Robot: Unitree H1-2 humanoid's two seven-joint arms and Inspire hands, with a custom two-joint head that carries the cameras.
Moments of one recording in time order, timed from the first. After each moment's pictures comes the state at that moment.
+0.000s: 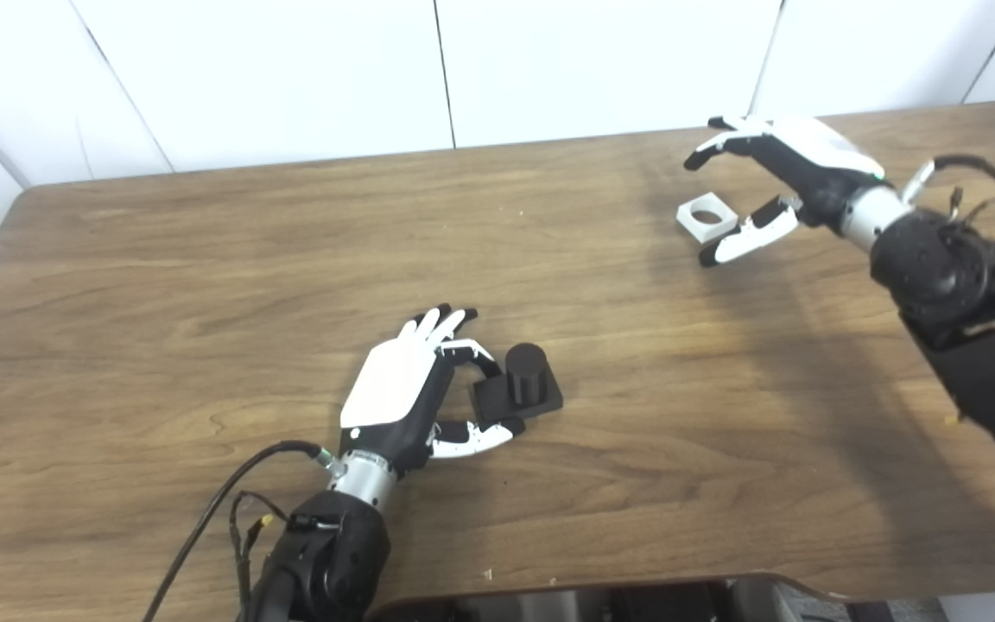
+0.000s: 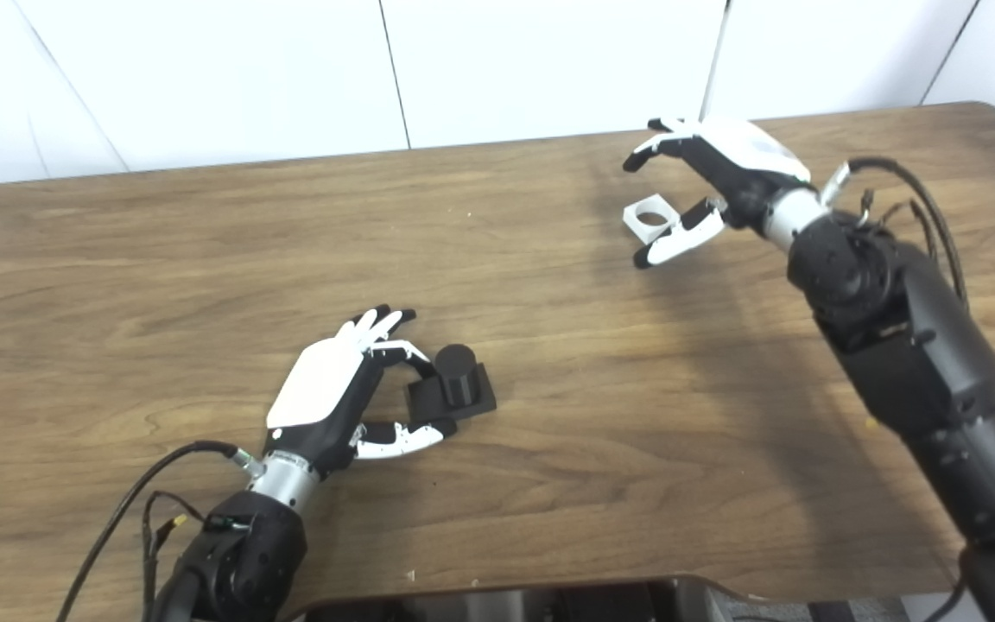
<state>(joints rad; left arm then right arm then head) -0.03 0.18 -0.42 -0.25 0.87 0.22 -0.13 -0.53 -0.61 0.27 -0.02 -0.54 0.27 0.38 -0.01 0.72</state>
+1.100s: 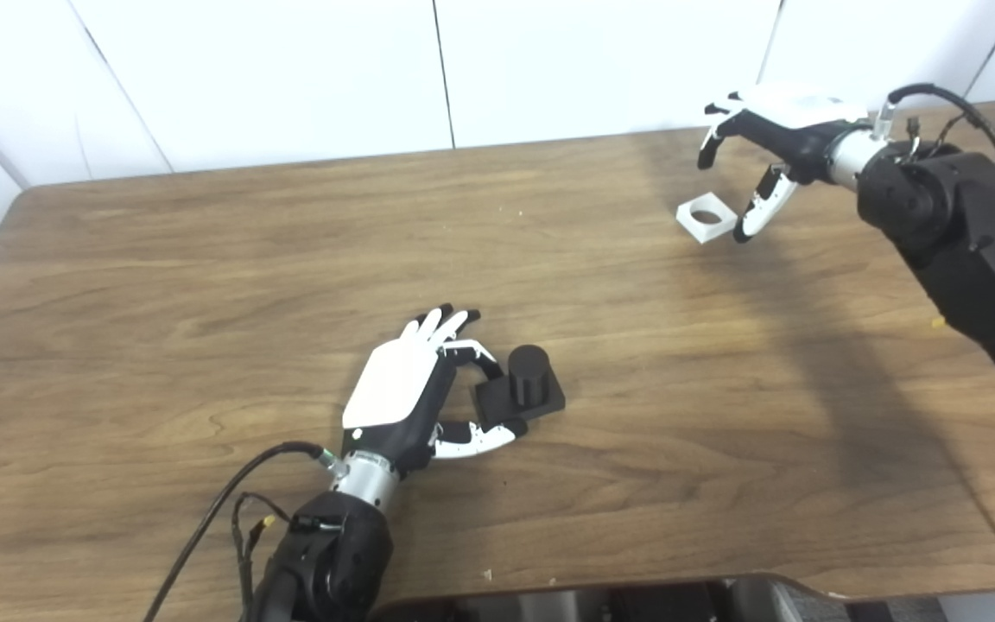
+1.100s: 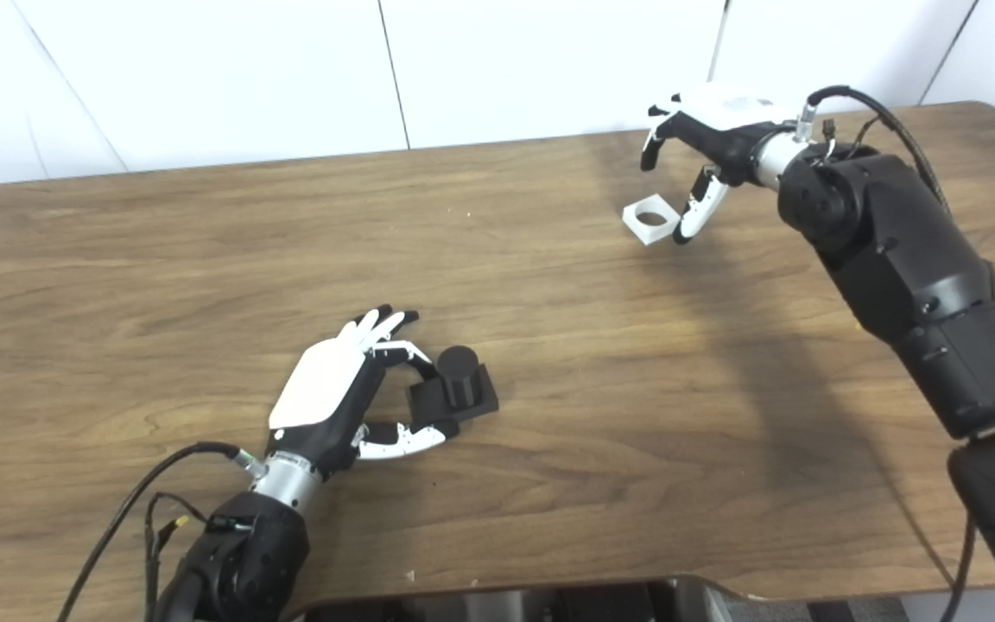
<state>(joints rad) -0.03 0.16 -0.42 -0.25 0.87 0.21 -0.13 -0.73 -0.62 0.37 0.31 -0.74 0.03 0.43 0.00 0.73</state>
